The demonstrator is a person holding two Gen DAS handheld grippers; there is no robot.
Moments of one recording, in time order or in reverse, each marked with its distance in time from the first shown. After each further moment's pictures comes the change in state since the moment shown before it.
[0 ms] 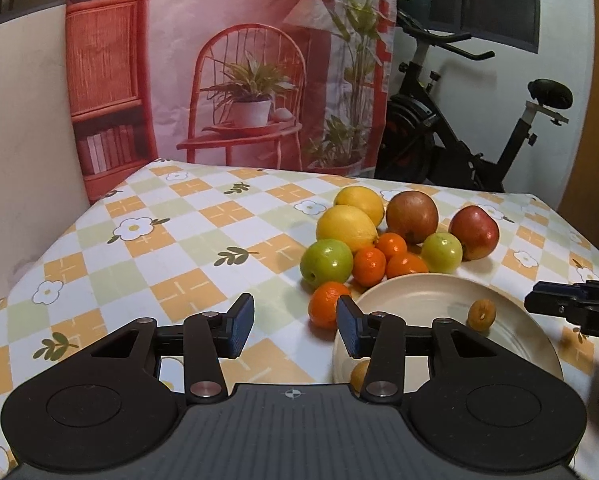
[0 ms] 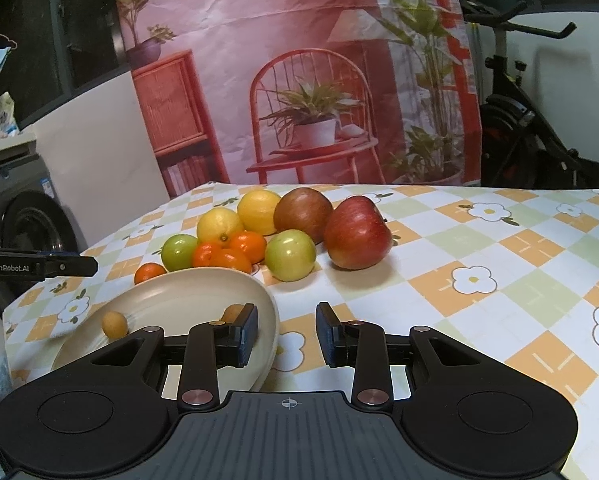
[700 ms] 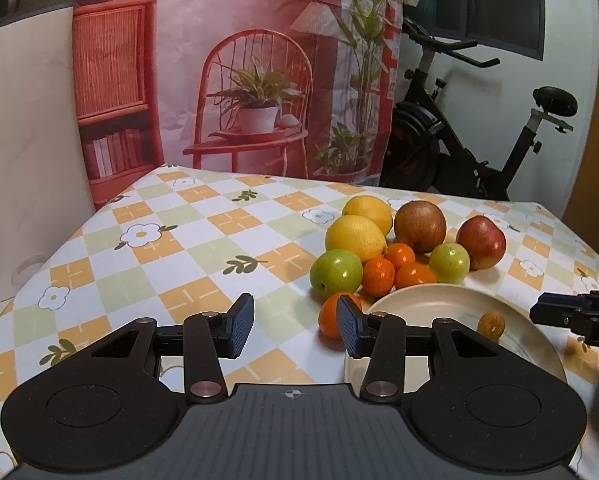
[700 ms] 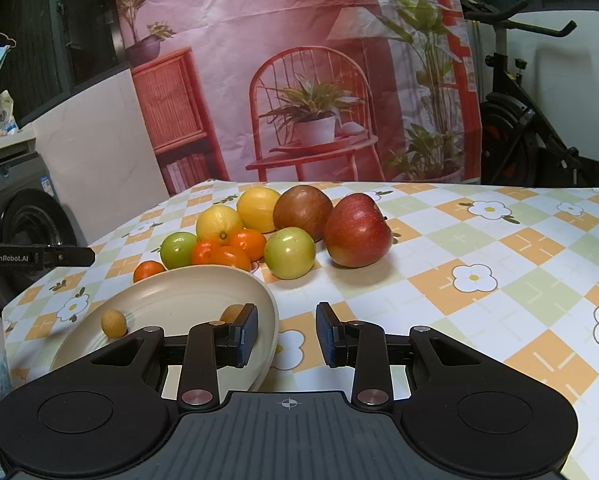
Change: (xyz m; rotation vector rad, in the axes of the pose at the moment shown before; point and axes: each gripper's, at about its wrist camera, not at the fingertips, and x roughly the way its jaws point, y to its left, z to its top) left arm -0.002 0.005 0.005 -0.011 -0.021 0.006; right arm 0.003 0.002 -0.001 -0.003 0.005 -0.004
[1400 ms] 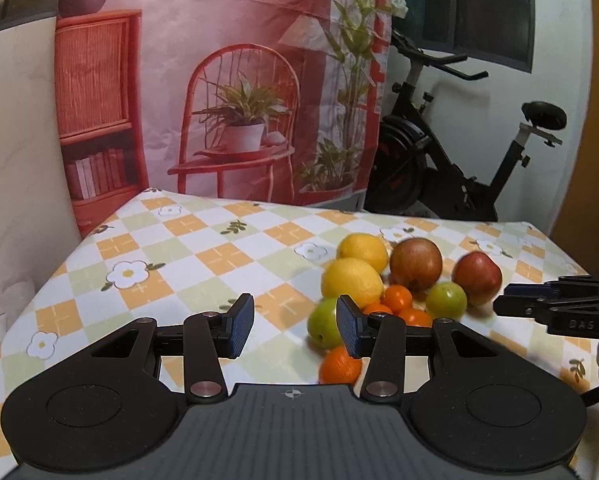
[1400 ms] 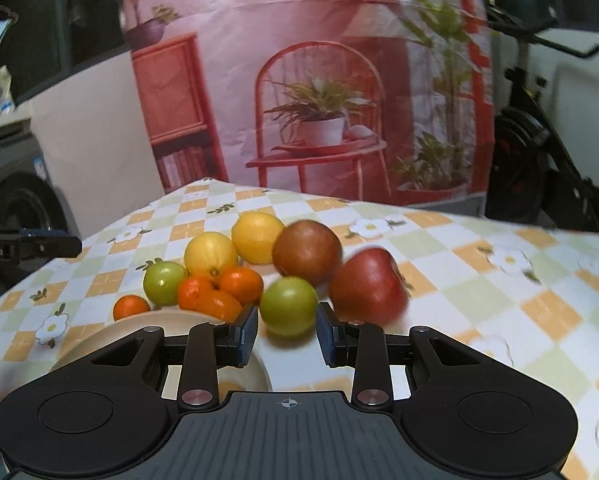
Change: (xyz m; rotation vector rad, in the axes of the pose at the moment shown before) left arm 0.014 0.012 0.029 0.003 -0.032 -0.048; right arm 0.048 0.011 0.057 -0.082 0.046 -0.018
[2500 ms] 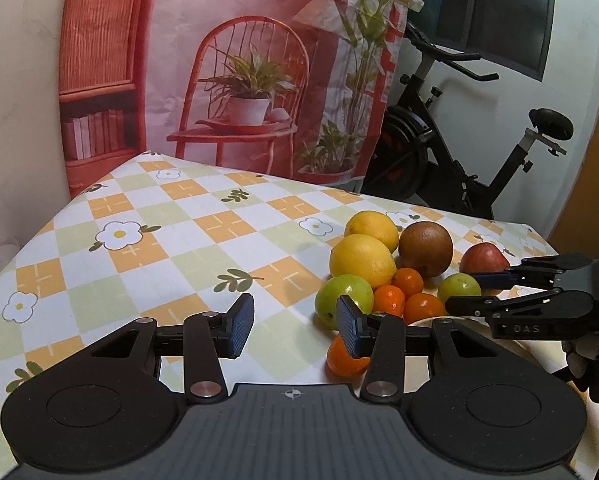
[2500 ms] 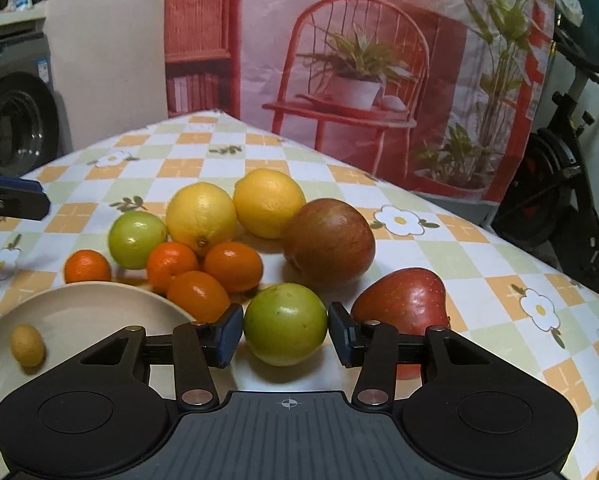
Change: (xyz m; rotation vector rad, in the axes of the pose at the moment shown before) left arm 0.018 0.013 -0.012 -0.082 0.057 -0.041; right arm 0.069 0.025 0.014 -0.222 0.160 -0.043
